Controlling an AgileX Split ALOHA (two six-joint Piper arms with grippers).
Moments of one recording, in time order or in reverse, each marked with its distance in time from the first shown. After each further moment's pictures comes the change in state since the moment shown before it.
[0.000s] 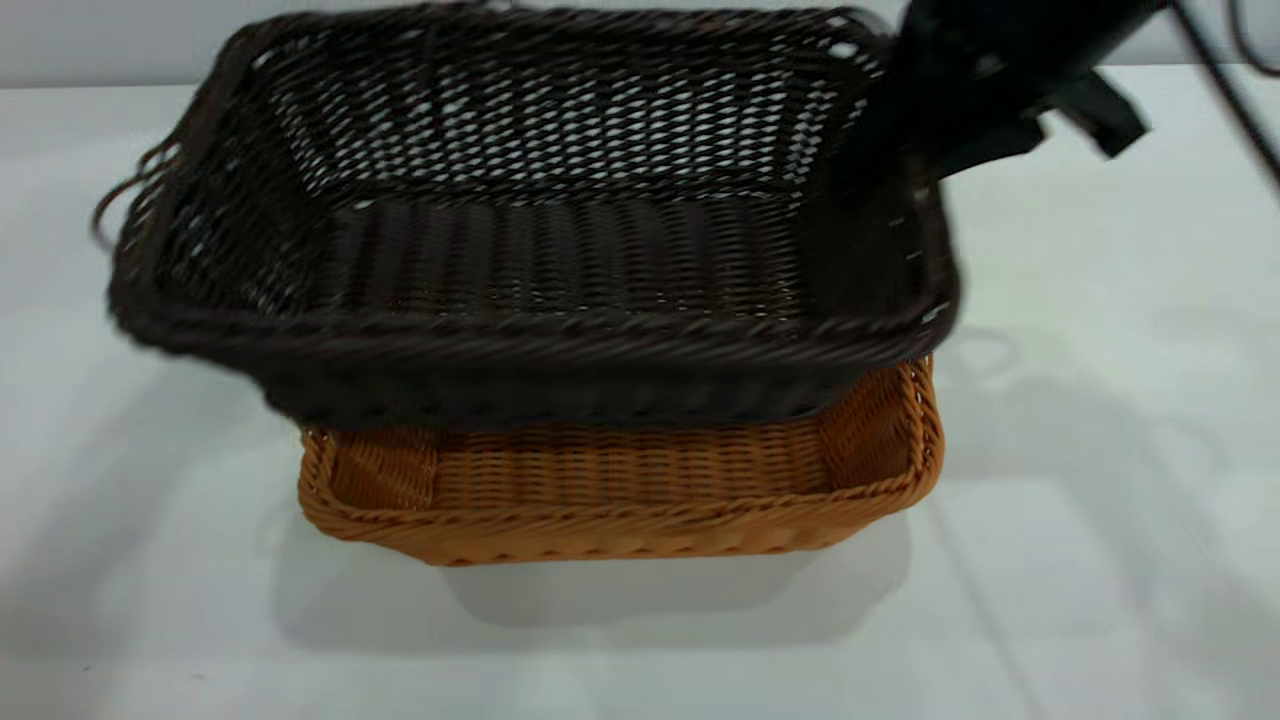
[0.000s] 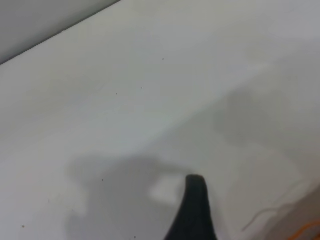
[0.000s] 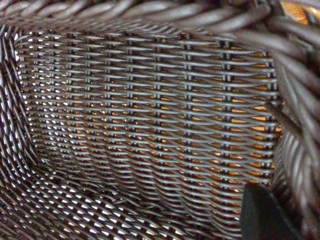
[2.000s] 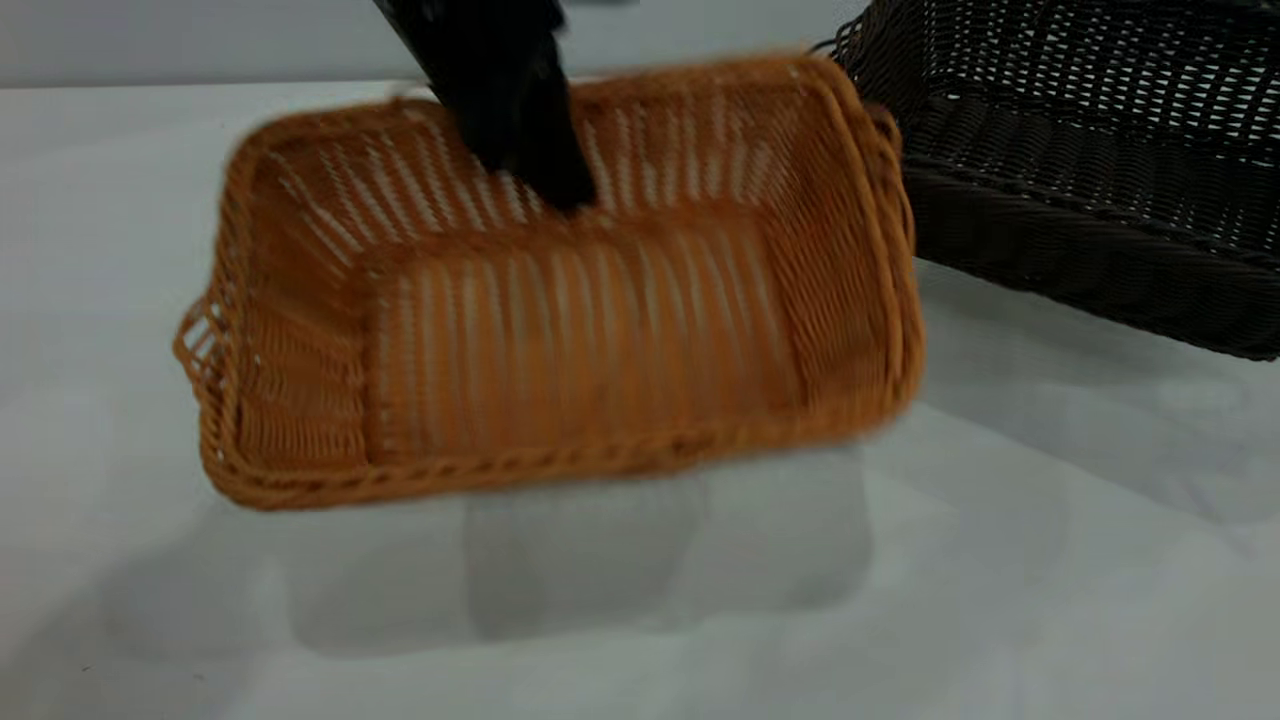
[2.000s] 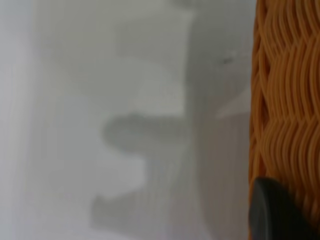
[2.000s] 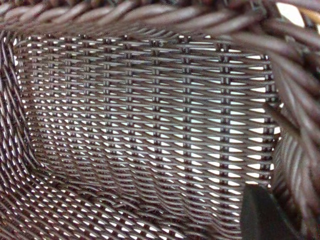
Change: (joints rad) left arm -0.231 0.164 0.007 0.013 0.198 0.666; right arm -0.738 0.009 0.108 0.020 -0.082 -0.263
